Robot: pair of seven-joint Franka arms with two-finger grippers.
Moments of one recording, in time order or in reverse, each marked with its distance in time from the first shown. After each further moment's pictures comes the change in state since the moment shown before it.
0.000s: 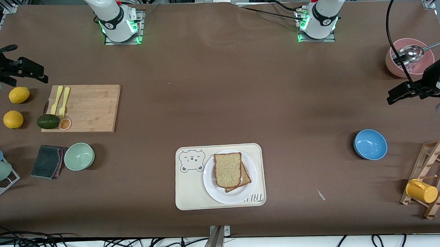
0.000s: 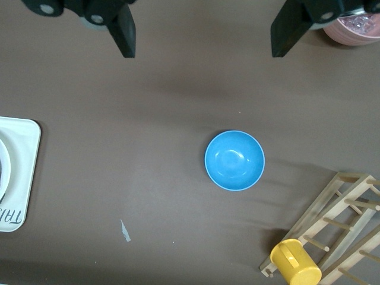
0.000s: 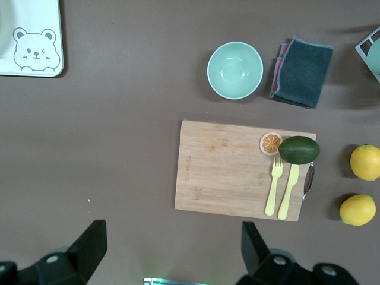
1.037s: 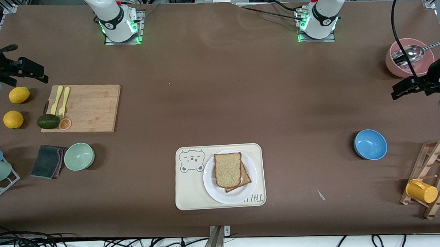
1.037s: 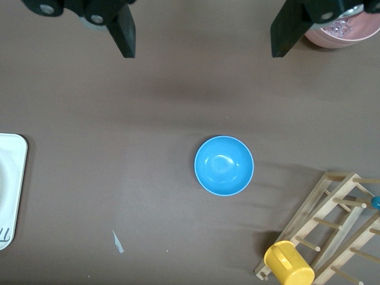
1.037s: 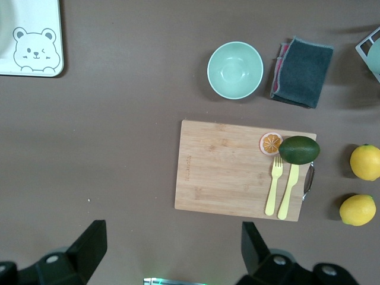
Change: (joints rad) left arm -0.111 -0.014 0.154 -0.001 -0.003 -0.028 0.092; right arm 0.000 0.000 0.000 0.000 0.000 -0.001 0.000
